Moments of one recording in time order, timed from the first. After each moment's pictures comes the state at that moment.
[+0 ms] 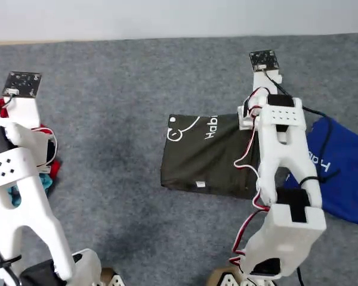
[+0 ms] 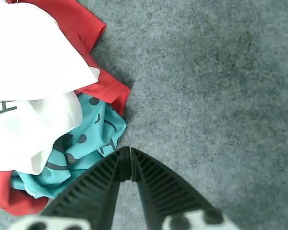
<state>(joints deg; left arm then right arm) -25.9 -21.1 11.7 95.2 -16.4 1.7 17.1 -1.0 56.2 9.8</state>
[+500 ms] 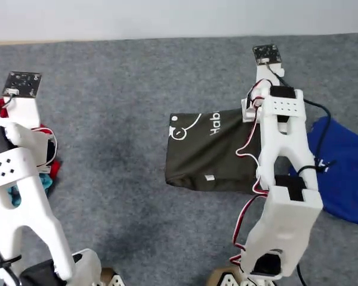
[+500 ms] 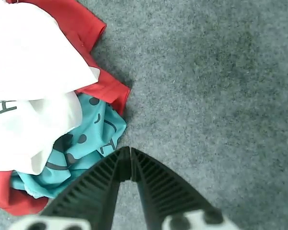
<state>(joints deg) -25.9 -21.1 11.7 95.2 -16.4 2.9 25.8 -12.8 58.5 10.1</state>
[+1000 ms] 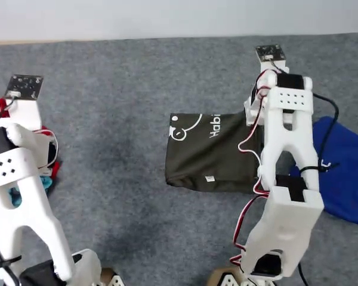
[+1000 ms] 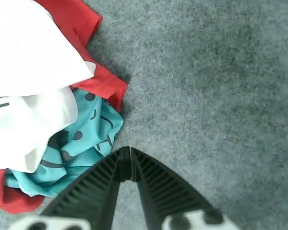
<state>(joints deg) -25.9 -21.1 14.1 95.2 -16.4 2.6 25.8 -24.5 83.3 8.9</state>
